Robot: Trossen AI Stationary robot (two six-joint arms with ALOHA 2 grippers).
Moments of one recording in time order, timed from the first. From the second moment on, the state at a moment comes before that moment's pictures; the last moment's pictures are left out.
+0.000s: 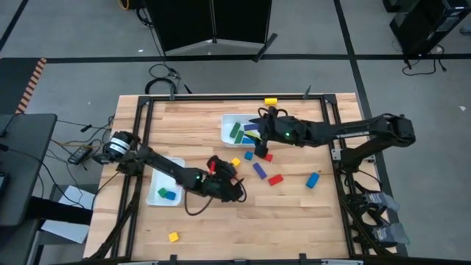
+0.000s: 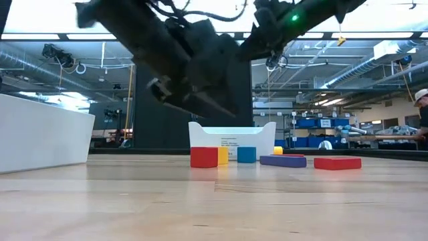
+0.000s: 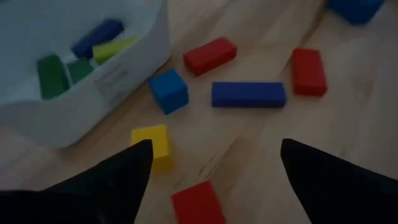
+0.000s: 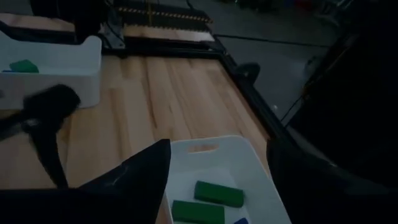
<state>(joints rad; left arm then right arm) -0.33 1.85 1.10 -0.12 -0.75 -0.68 -0.09 1.36 0.90 0.05 0.32 -0.11</state>
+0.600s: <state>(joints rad) -0.27 1.97 1.12 -0.23 -0.61 -0.81 -0.01 1.33 0.89 0.05 0.40 -0.08</state>
